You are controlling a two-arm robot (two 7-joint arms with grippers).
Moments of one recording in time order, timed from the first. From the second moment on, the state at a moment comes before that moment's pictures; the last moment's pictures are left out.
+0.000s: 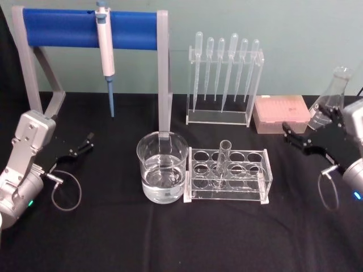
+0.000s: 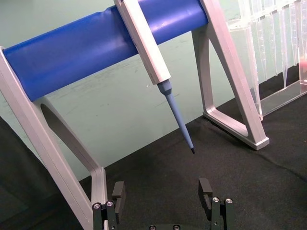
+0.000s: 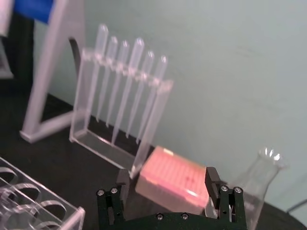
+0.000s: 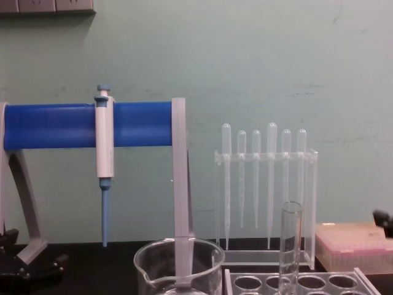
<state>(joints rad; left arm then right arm) -0.20 0.60 0.45 -1.41 -0.25 -0.12 0.03 0.17 0.65 -0.39 -1.55 0.28 -0.09 0.02</state>
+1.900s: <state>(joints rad) -0.20 0.60 0.45 -1.41 -0.25 -0.12 0.03 0.47 0.67 -0.58 -1.45 0.50 0.01 0.83</state>
